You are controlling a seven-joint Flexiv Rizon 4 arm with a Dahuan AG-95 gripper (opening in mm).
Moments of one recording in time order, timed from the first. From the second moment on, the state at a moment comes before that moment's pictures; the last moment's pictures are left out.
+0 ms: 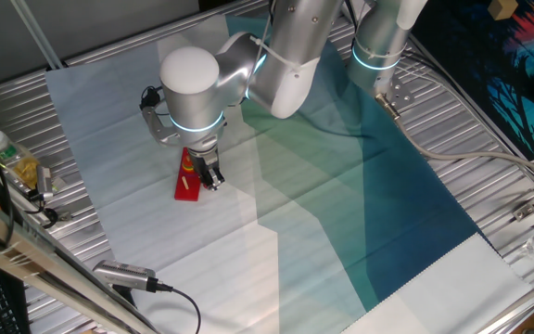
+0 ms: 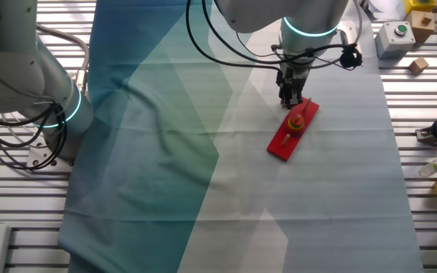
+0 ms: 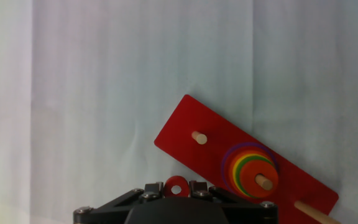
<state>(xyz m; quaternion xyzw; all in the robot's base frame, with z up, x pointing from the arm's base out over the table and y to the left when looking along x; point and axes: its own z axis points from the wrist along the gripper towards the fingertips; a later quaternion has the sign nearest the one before) 0.529 0.078 0.023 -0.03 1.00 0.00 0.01</state>
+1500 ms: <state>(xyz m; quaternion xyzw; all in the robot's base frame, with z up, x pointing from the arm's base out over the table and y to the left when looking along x) 0.531 0.077 0.044 -0.03 1.00 -0.01 0.00</state>
